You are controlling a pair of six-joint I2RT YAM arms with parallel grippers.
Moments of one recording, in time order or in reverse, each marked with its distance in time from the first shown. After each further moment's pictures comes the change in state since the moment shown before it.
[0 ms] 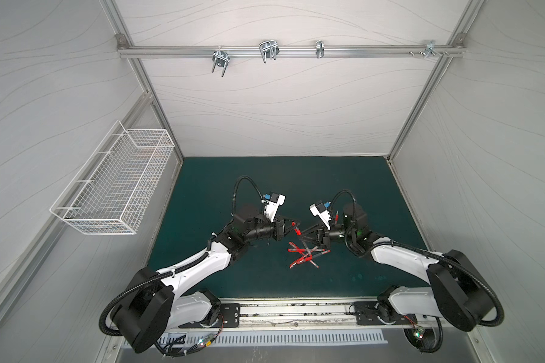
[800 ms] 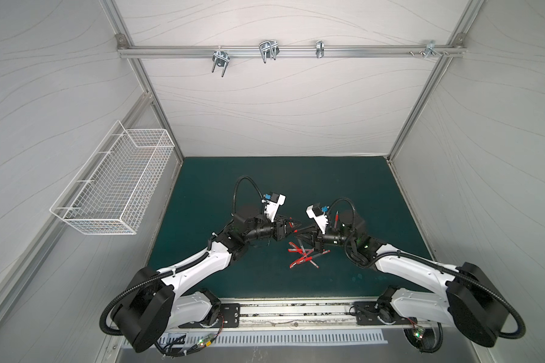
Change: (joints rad) left arm 0.000 0.008 0.000 0.017 0.013 -0.004; right arm 0.166 -0.130 -0.002 -0.093 0.421 -0.118
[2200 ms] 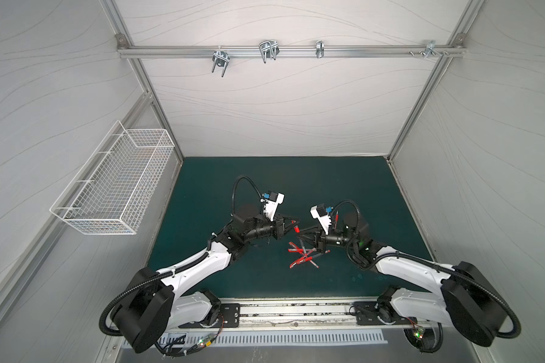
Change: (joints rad) left arm 0.001 -0.007 -0.001 0.008 -0.037 -0.001; right arm -0.051 0.013 -0.067 0.135 -0.066 0.083
